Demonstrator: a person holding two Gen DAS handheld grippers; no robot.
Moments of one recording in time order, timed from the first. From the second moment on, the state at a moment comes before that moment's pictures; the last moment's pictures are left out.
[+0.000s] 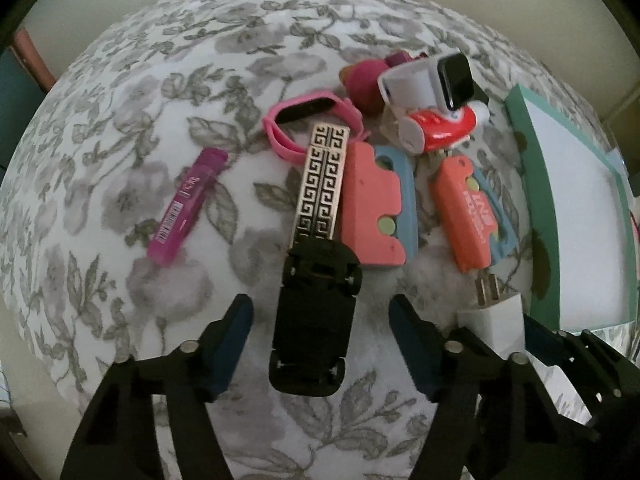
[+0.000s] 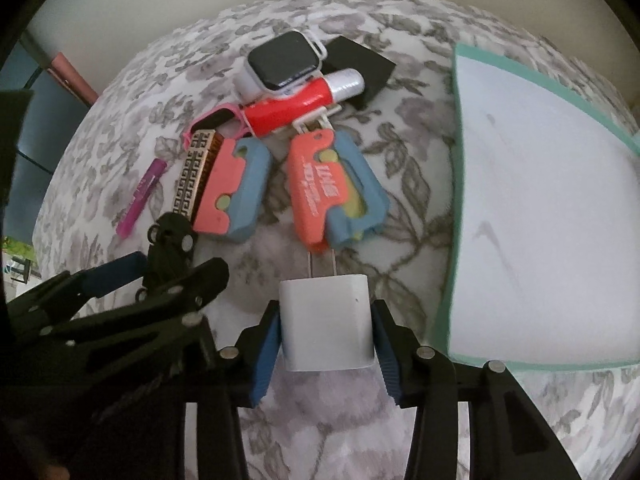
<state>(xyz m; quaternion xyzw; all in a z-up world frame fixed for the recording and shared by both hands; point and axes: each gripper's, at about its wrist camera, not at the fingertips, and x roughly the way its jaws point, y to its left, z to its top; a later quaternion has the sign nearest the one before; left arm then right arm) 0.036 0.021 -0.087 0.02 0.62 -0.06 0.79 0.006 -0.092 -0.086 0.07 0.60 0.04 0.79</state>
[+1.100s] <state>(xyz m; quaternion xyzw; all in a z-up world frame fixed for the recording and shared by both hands) 0.015 0.031 -0.015 -0.01 0.54 -0.07 0.84 -0.022 -0.131 -0.049 0.18 0.57 0.06 0.80</state>
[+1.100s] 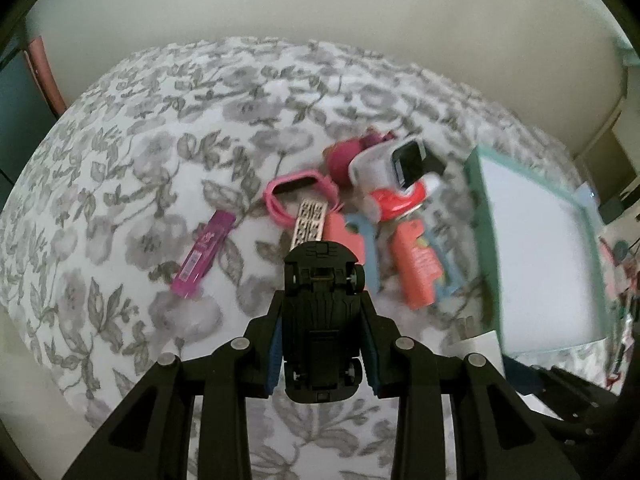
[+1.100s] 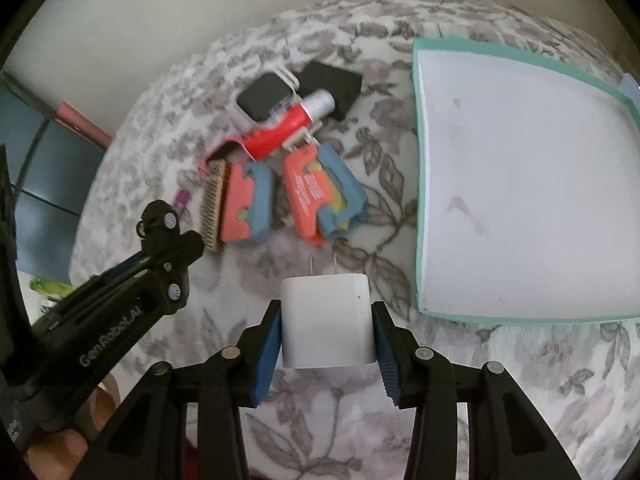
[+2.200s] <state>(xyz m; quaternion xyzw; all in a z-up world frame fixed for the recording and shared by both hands) 0.064 -0.172 -0.011 0.05 0.53 -0.20 0.83 -0.023 -0.309 -0.028 0.20 0.45 -0.25 0.84</state>
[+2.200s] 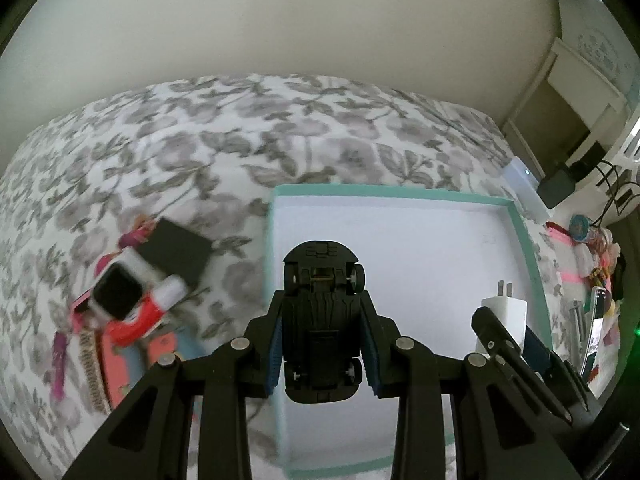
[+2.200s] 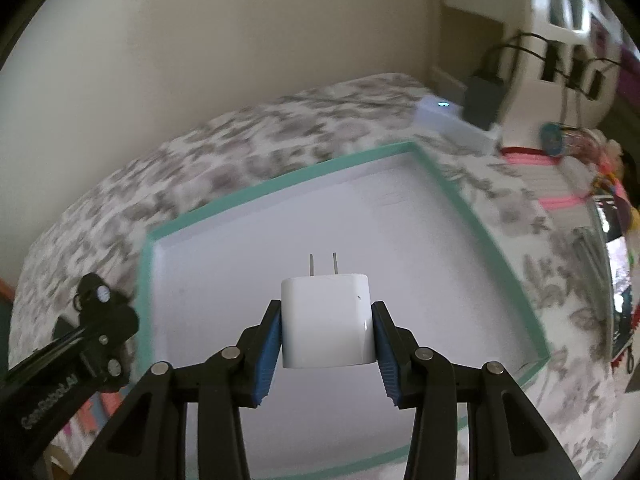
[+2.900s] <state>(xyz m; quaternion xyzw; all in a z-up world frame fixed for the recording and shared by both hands) 0.077 -0.227 -0.028 0.09 0.50 -0.22 0.83 -0.020 -0.355 -0.049 0.19 0.42 -0.31 0.83</state>
